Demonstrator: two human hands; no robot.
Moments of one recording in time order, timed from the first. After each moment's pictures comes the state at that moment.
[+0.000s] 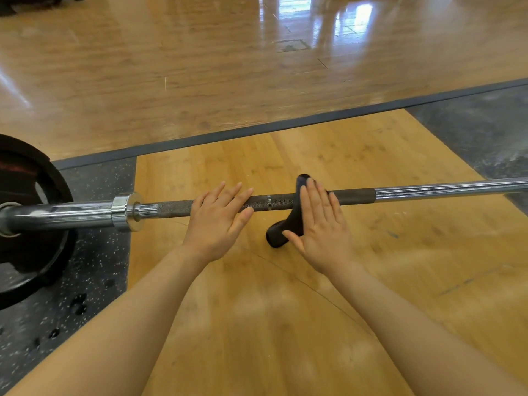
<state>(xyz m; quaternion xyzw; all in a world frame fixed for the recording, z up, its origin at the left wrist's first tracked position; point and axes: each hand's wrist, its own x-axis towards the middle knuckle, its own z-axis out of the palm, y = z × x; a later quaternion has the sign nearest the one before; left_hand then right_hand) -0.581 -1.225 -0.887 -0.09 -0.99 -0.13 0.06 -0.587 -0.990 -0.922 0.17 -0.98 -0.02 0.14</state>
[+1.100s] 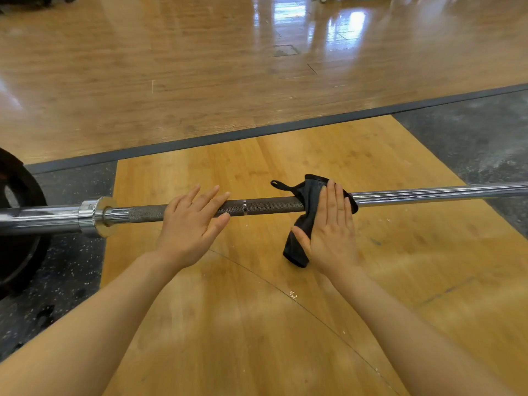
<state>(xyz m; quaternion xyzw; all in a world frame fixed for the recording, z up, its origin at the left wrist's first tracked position) -0.591 -1.225 -0.894 -0.08 -0.99 -0.12 0.07 -0.605 -0.942 -0.933 0.09 -0.98 0.02 0.18</state>
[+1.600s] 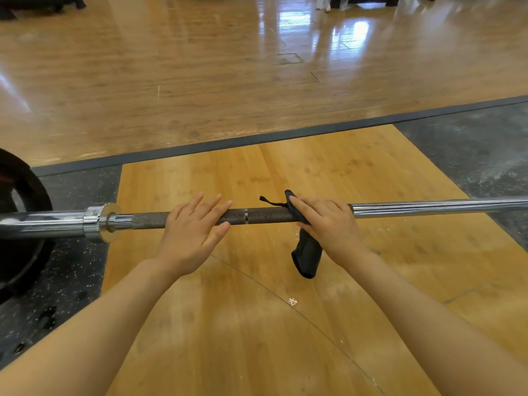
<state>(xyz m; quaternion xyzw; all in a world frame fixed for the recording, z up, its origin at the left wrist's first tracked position) -0.588 -1.229 -0.893 -0.09 -0.99 -0.11 0.04 -0.634 -0.928 -0.897 0.31 -0.92 0.05 0.24</state>
